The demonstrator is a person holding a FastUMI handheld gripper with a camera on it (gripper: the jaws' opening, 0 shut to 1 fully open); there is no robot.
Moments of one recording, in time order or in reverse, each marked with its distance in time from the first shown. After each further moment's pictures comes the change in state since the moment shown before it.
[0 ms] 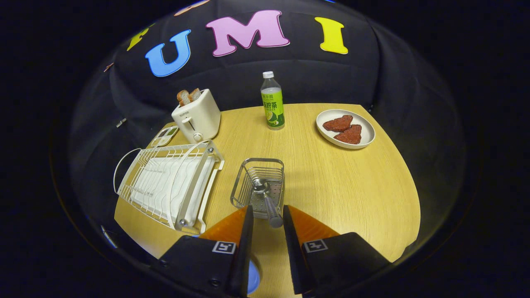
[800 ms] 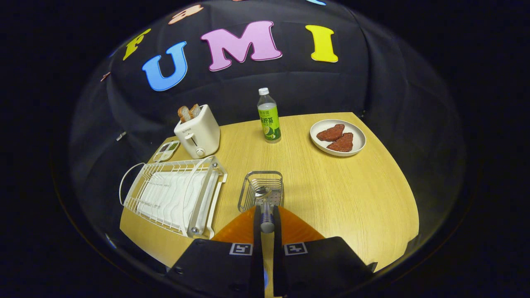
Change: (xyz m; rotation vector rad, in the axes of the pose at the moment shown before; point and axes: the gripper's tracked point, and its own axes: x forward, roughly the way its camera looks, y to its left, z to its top) arm -0.042 0.007 0.023 0.064 -0.100 -0.007
